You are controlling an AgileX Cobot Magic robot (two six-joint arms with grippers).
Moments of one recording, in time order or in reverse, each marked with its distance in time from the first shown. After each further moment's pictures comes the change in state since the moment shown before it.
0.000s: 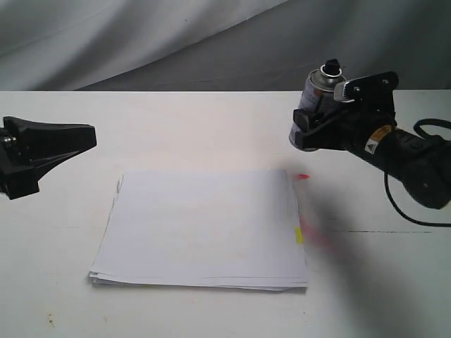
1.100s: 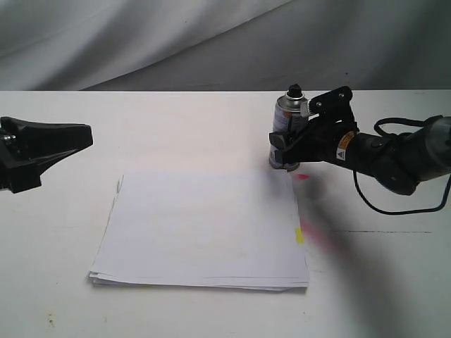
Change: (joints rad) left arm 0.000 0.000 0.000 0.000 -0.044 -0.028; right arm 0.000 0.214 -0.224 -0.261 0.126 0.149
